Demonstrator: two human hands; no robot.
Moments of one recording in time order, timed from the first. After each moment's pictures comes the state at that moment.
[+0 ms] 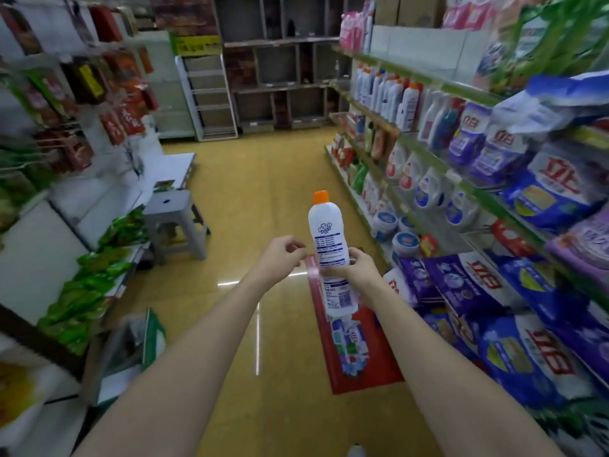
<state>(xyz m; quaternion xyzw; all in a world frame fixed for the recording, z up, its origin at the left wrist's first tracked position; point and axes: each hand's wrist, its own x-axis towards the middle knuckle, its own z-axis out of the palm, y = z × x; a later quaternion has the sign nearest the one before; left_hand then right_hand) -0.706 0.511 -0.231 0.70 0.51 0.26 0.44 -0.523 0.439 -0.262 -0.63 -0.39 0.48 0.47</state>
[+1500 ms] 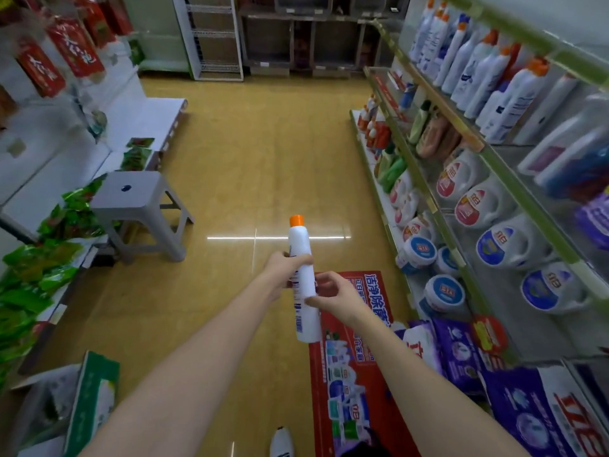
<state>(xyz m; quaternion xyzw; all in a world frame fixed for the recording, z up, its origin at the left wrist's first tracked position) -0.576 1.074 -0.355 0.41 0.60 0.25 0.64 -0.427 0.985 -0.364 -0.64 -0.49 0.52 0.29</state>
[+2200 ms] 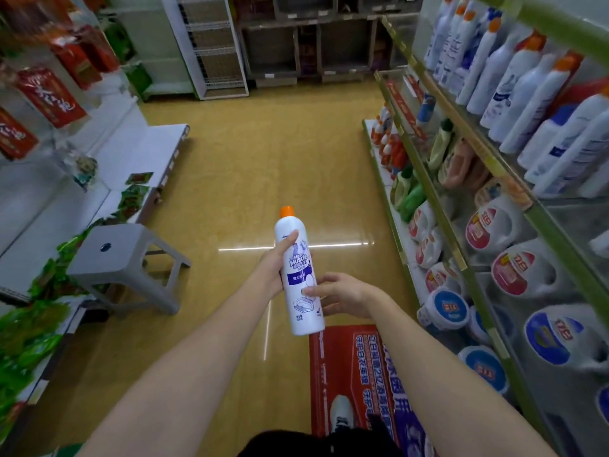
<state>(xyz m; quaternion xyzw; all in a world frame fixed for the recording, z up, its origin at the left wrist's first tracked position) -0.420 1.405 -0.345 0.27 0.52 0.34 0.74 -0.246 1.345 -0.362 -0.52 -0.41 0.72 0.21</state>
